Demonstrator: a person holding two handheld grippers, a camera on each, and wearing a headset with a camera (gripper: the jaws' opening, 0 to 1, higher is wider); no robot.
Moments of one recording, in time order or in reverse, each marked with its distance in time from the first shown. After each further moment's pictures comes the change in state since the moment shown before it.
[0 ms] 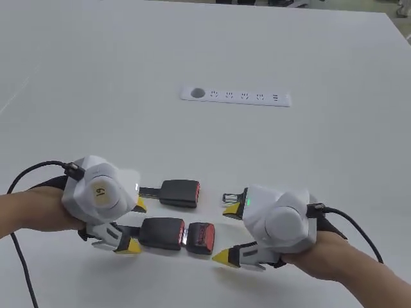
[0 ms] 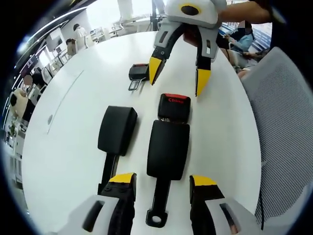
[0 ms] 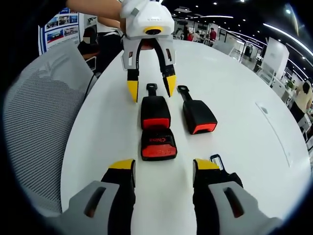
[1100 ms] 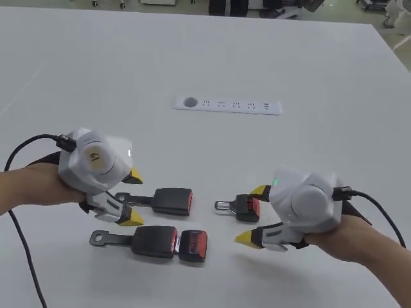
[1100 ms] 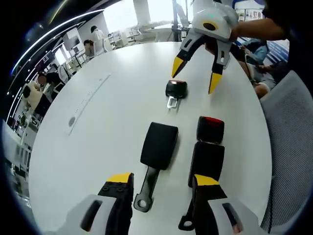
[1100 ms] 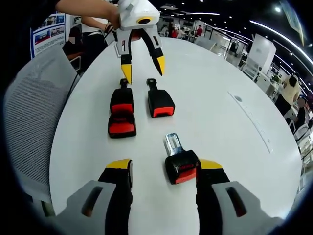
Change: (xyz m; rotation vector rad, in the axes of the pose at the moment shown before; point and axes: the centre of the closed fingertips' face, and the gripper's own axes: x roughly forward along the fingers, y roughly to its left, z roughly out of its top) left arm -0.021 0.053 0.032 -0.069 -0.074 0.112; right arm -0.039 -0.058 -0.030 0.041 0.034 -0.132
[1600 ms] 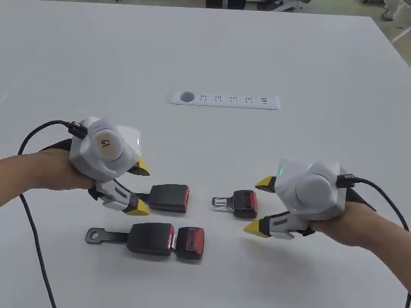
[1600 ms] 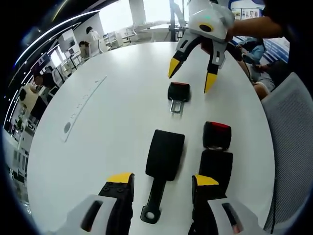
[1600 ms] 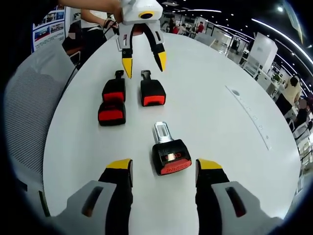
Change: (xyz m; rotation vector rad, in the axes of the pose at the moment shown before) left arm 0.017 0.013 0.008 0.028 0.003 -0.042; right arm 0.001 -0.021 -0.017 -0.015 0.040 0.002
